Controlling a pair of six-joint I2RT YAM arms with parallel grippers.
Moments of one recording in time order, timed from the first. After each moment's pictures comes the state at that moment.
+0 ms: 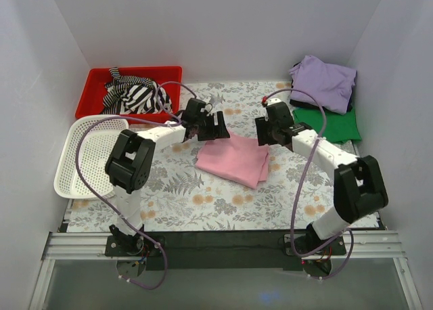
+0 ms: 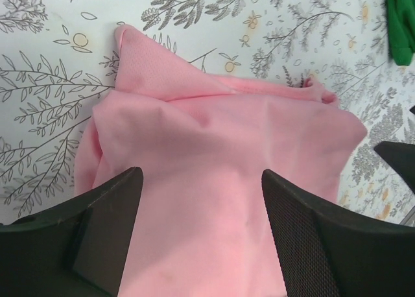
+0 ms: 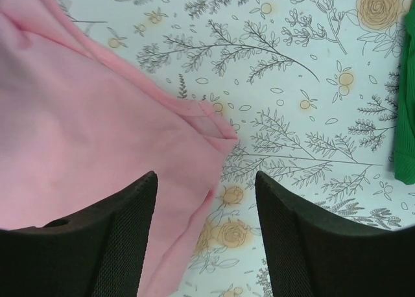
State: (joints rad) left arm -0.50 2.00 1.33 -0.08 0.31 -0.54; right arm 0.45 1.60 1.07 -0.34 0.17 0.14
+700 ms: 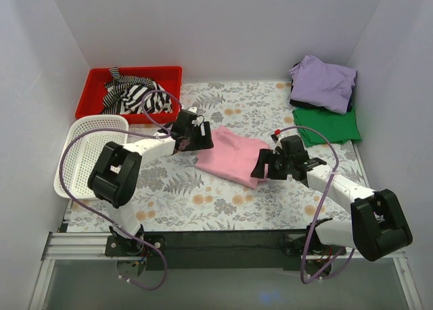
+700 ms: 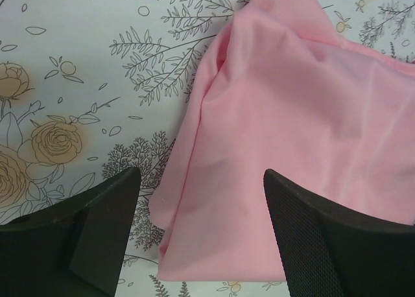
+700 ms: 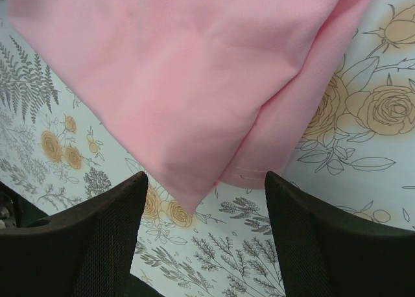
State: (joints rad) left arm -0.50 1.76 1.07 -0.12 0.04 -0.52; right arm 0.41 1.24 0.59 -0.23 -0.31 0.45
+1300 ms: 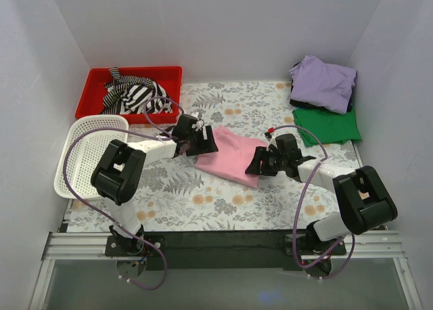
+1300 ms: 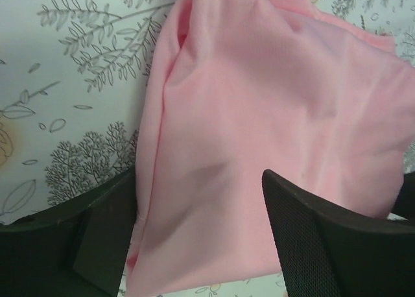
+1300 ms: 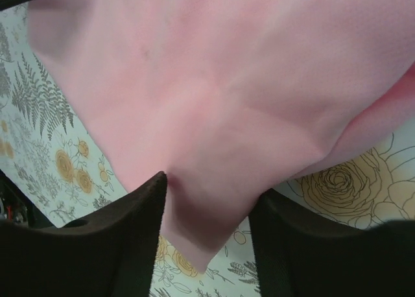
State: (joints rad) left arm -0.50 1.81 1.04 -0.05 0.16 -0.58; right arm 0.41 1.44 0.58 0.04 -0.41 0.48
